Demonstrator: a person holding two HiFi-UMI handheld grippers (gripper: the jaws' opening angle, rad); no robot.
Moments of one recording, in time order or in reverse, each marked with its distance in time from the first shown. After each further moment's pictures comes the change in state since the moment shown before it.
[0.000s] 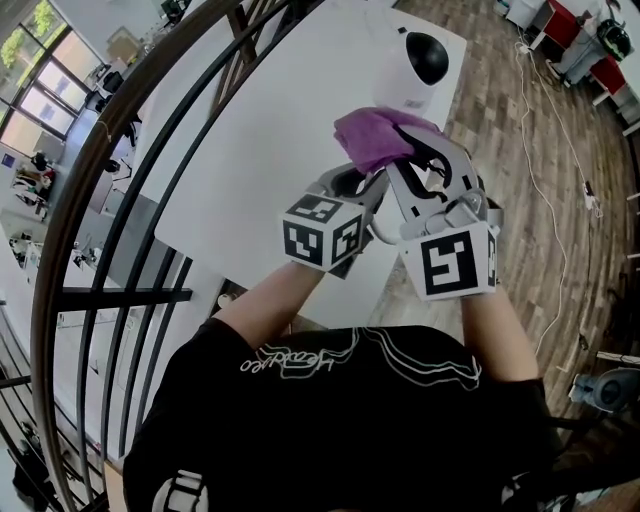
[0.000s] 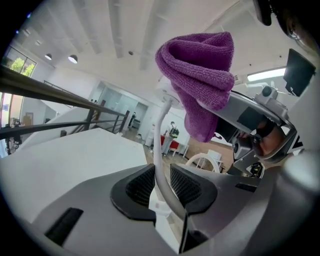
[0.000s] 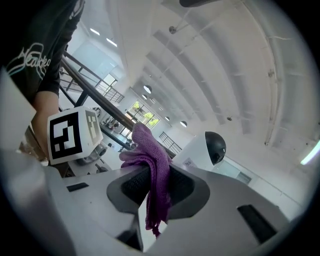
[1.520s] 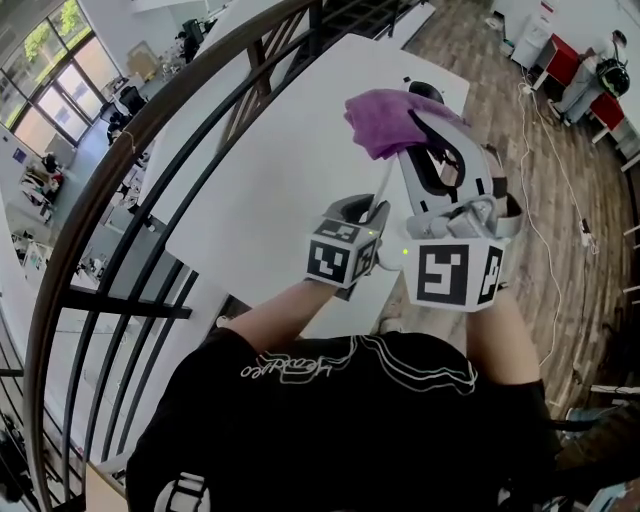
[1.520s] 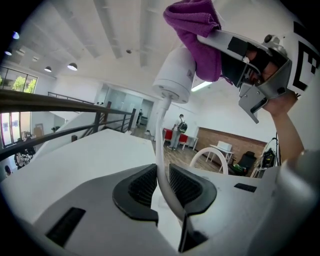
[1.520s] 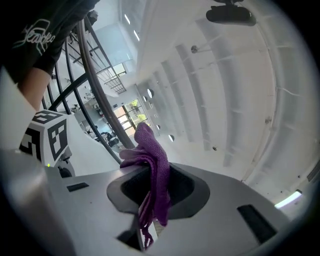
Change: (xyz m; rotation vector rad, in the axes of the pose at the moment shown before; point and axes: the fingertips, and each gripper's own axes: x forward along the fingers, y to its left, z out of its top) left arm 0.002 -0.002 -0.004 0.058 0.075 0.120; right arm -0.019 -0.067 0.070 -0.306 -0.069 -0.227
